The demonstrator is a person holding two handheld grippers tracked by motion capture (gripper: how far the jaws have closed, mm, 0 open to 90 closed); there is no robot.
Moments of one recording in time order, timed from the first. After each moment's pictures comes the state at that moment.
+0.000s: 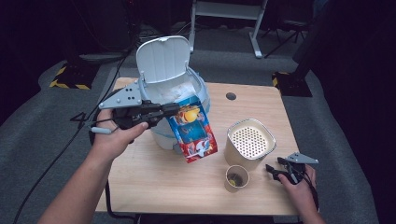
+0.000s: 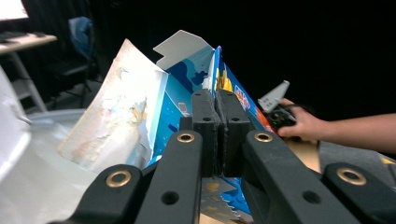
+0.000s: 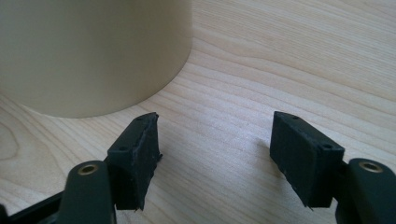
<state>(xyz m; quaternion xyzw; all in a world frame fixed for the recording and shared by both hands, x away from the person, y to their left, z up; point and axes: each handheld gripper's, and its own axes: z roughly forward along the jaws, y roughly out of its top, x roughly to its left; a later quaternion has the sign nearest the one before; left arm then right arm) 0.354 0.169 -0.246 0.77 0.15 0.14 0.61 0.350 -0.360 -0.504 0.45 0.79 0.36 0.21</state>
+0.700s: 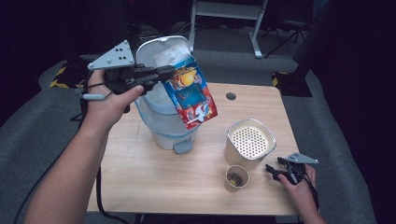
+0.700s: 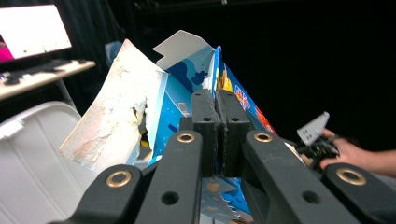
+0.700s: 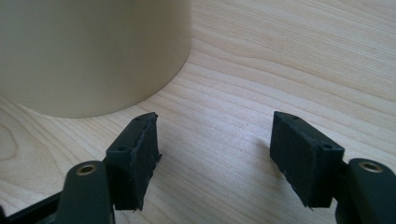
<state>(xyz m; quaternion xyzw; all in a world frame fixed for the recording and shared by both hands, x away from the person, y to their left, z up) 0.390 0.181 -0.191 0.75 0.16 0.20 0.61 0.350 -0.359 -0.504 0.45 0.79 0.36 0.21</state>
